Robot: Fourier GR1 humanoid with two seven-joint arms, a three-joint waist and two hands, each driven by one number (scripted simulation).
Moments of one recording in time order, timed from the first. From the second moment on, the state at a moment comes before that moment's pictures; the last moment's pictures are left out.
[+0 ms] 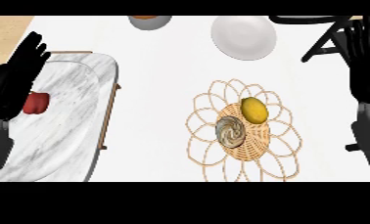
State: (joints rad) left arm -0.24 0.61 -0.04 -1.46 0.40 0.13 0.14; right arm -0.35 -0.51 0.00 -1.34 -0.47 -0.24 -0.21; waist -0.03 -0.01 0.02
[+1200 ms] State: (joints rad) left arm -0.10 0.40 -0.12 -1.37 0.37 0.18 0.16; right arm -0.22 -0.80 0.10 -1.30 -0.37 0.23 -0.15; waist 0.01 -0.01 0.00
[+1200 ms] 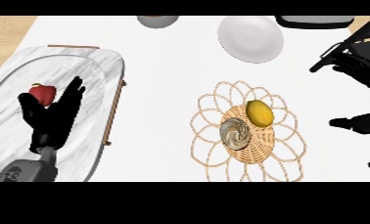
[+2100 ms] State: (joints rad) left arm -0.10 0.38 -0.12 -1.36 0.34 0.17 0.18; right arm -0.37 -0.85 0.28 -1.66 -0.21 0.09 0.56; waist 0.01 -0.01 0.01
